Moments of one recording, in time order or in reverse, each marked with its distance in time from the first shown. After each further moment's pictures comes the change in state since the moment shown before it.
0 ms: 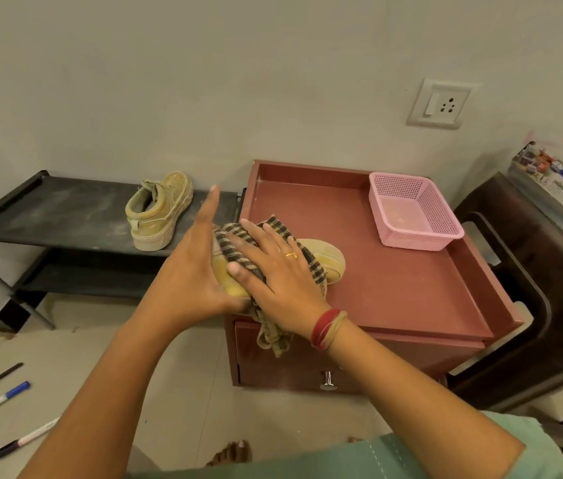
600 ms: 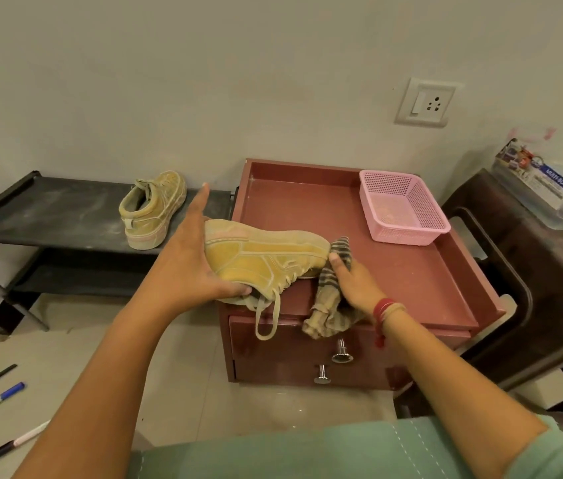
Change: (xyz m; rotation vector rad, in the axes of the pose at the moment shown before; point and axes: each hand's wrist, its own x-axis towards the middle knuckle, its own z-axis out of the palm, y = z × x) left_hand 0.006 0.005 -0.003 0.047 -0.026 -0.104; right_hand -0.035 0.115 -0.027 0.199 0.108 0.617
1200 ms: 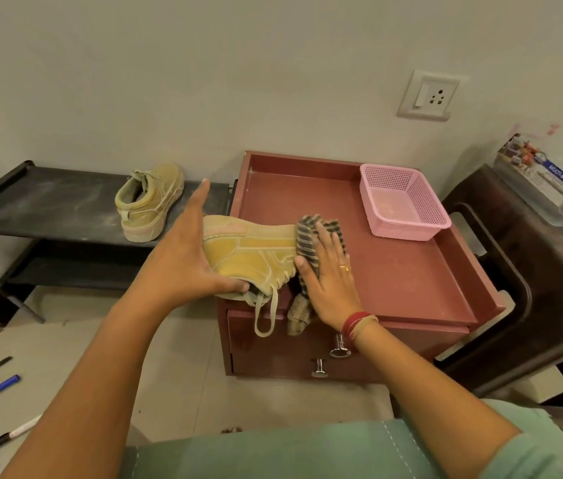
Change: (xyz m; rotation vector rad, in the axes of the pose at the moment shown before) left_hand 0.001 -0.003 0.000 0.053 -0.030 -0.039; right_hand -0.025 -0.018 0.031 -0.165 0.087 -0.318
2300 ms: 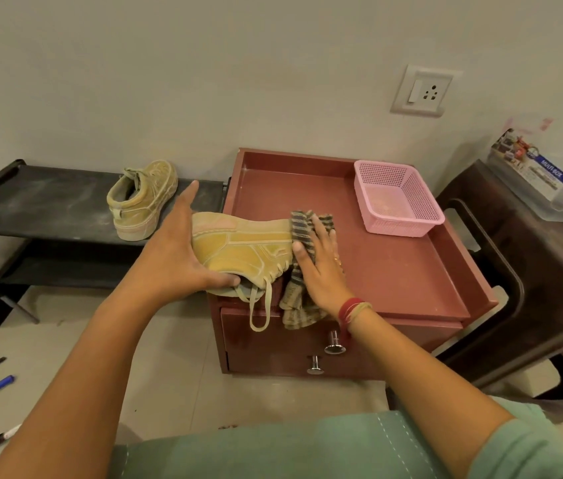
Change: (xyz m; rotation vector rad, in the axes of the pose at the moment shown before) left_hand 0.003 -0.001 0.001 -0.032 -0.010 -0.044; right_hand 0.014 0.006 0.001 0.200 -0.031 0.053
